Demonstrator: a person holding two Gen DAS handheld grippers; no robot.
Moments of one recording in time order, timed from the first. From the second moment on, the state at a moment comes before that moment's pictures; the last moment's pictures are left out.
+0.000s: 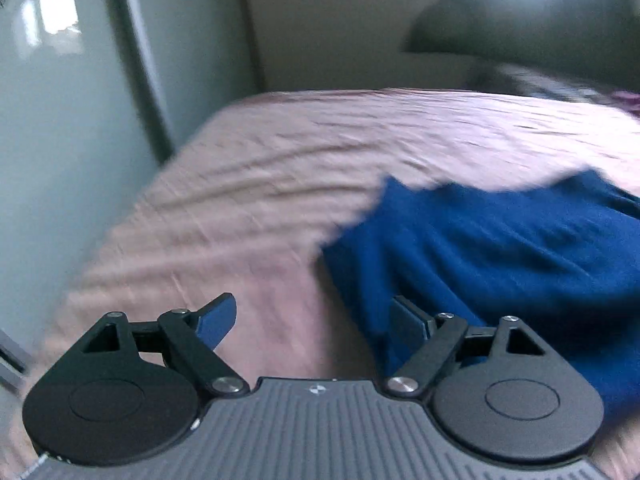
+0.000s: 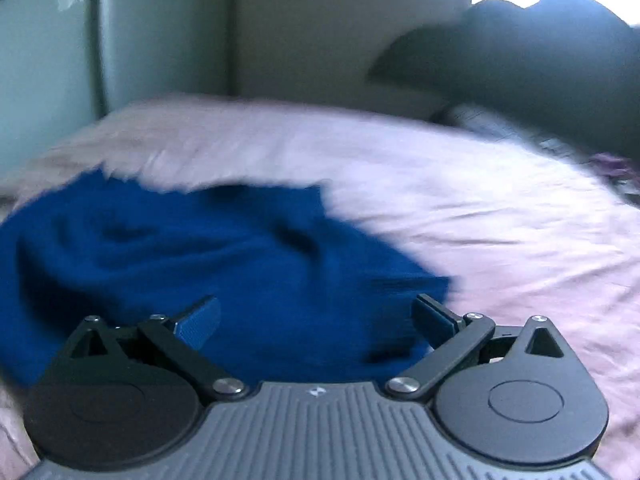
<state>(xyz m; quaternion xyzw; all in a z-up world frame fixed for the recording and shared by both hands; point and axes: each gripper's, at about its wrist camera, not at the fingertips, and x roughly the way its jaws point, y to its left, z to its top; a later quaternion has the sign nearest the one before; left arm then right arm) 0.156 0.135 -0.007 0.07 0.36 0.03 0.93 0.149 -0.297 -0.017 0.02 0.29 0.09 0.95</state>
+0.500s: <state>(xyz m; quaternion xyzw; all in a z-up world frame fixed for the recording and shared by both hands) 0.086 0.115 -0.043 0.01 0.38 -0.05 0.92 0.063 -0.310 -0.033 0.08 0.33 0.13 0.93</state>
